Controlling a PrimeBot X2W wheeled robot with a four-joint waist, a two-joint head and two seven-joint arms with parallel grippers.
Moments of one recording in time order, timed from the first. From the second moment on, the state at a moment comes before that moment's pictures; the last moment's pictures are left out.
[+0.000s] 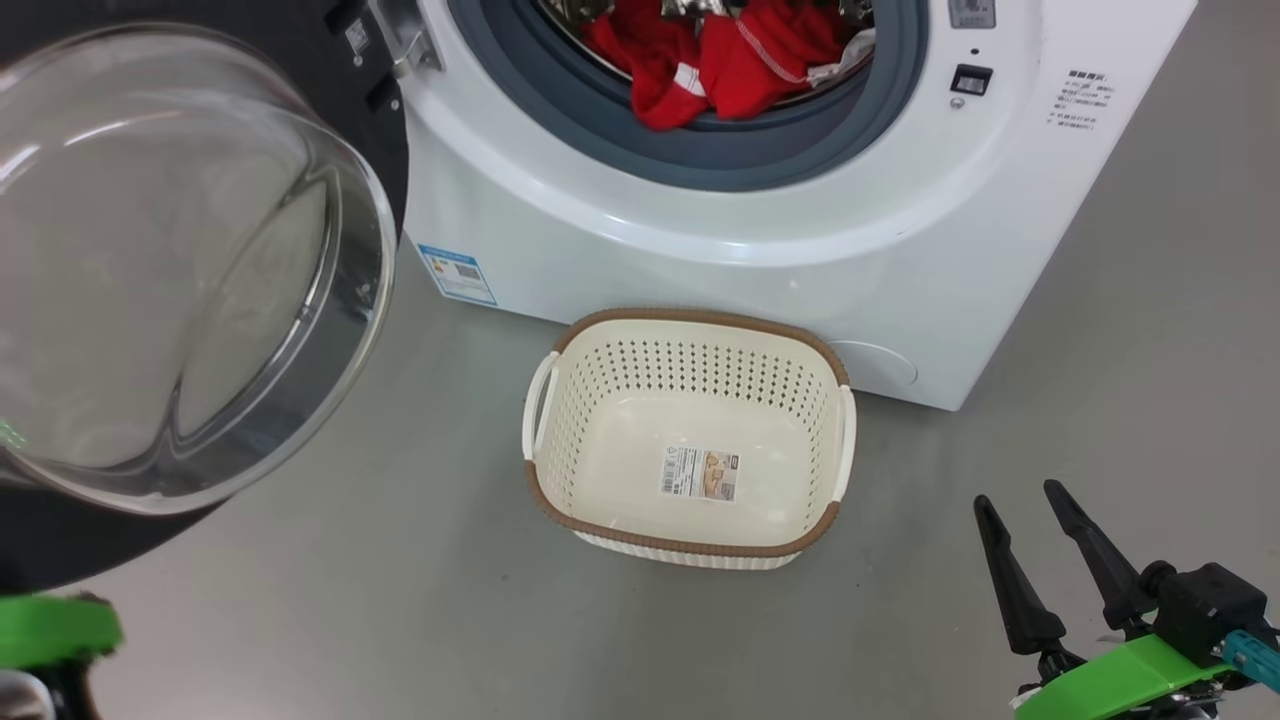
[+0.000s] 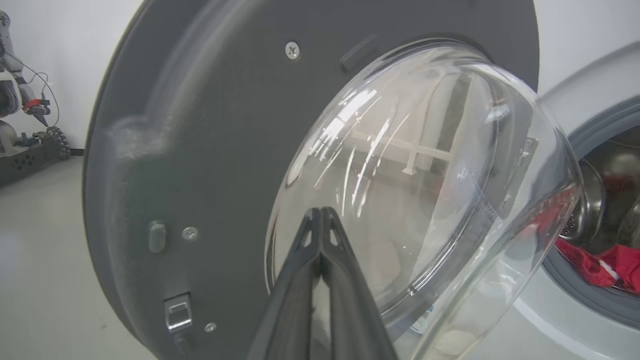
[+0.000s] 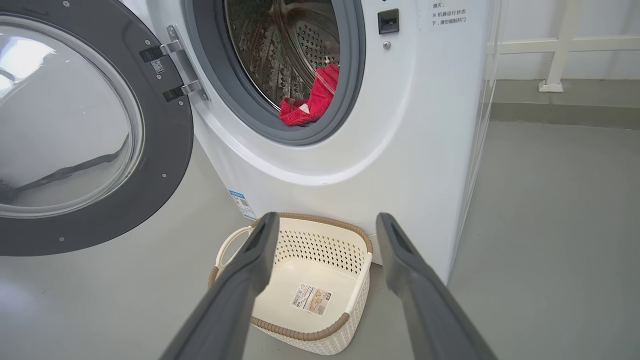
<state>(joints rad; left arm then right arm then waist) -0.37 0.03 0.59 0.43 -0.19 -0.13 -0.26 0.02 -0.19 0.08 0.18 0.41 0.12 -0.25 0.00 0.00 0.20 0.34</state>
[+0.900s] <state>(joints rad) -0.06 0.05 0.18 0.19 -0.34 -0.13 -0.26 0.02 -0.15 0.05 0.19 0.41 0.12 -0.25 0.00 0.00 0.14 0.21</state>
